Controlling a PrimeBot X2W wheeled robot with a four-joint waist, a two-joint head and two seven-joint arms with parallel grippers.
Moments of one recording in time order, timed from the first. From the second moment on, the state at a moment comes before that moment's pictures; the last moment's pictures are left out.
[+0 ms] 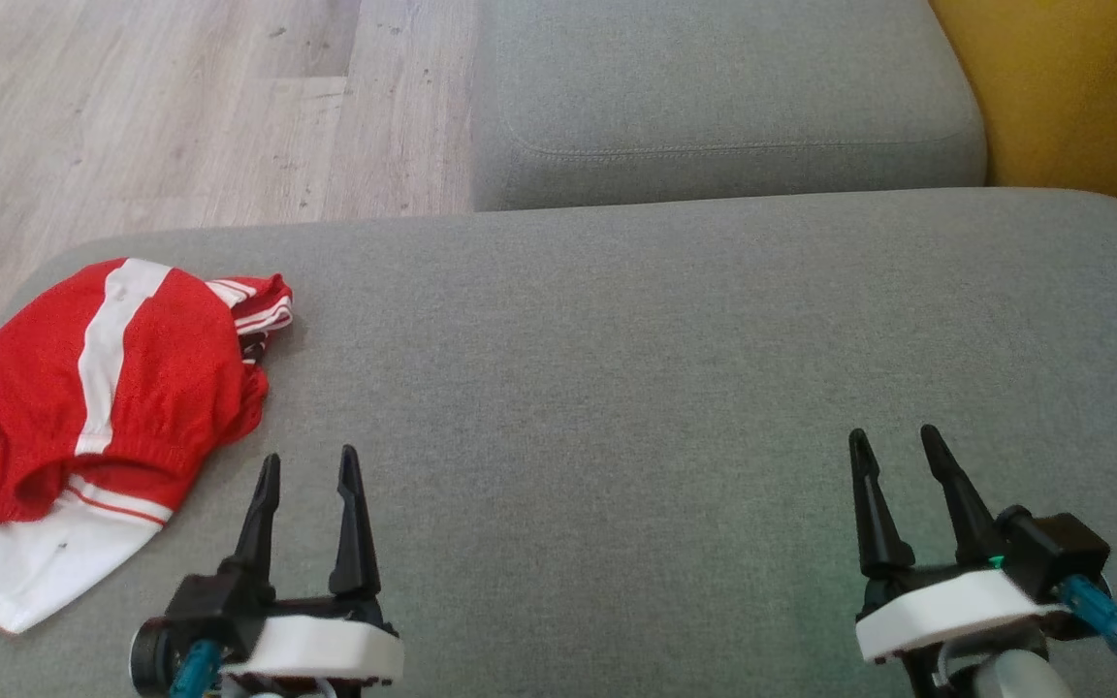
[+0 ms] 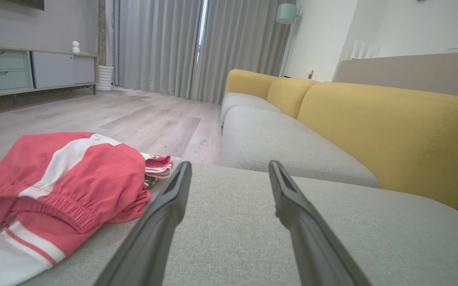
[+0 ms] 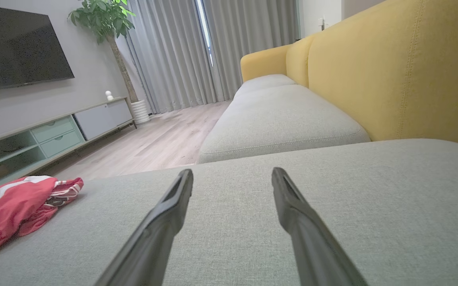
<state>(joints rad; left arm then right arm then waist) 0.03 0.04 -0.20 0.15 -0.30 0.04 -0.20 0.04 -0.04 0.09 0.22 0.25 0.12 -0.19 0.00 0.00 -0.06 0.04</state>
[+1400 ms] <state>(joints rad) 0.05 0.05 -0.22 0.23 -0.13 0.11 -0.25 0.04 -0.04 0.05 0.28 0.03 0.12 -0.25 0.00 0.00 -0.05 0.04</state>
